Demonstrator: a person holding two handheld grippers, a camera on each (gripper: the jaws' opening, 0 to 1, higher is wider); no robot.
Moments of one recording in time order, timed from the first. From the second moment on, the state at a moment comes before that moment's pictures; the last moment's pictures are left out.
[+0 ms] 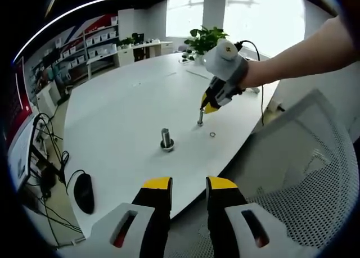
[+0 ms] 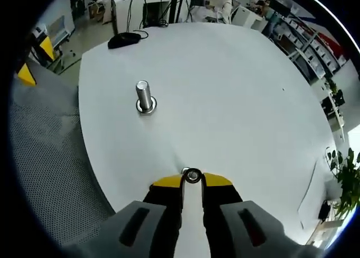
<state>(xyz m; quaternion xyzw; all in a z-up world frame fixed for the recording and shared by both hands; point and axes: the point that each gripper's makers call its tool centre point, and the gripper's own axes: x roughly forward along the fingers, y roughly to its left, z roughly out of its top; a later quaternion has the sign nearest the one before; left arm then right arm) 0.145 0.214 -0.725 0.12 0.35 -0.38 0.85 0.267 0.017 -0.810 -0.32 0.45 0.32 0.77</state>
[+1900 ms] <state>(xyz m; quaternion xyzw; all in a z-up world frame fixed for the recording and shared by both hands) 0.146 0.216 -0.728 0.12 0.36 -0.37 0.85 0.262 0.011 -0.861 -0.29 0.53 0.31 0.74</state>
